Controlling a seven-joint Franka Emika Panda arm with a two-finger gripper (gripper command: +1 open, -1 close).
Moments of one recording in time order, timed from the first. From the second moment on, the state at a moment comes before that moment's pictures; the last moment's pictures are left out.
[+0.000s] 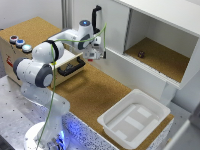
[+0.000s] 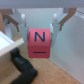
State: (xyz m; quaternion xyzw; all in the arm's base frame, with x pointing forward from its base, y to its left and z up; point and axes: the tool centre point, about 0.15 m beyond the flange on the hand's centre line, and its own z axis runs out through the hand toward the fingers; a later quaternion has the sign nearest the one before) arm 0.423 0.130 0.441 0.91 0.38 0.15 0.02
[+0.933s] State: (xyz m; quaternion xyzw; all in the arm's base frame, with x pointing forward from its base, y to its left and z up) arm 0.363 0.265 0.398 0.74 0.67 0.05 0.00
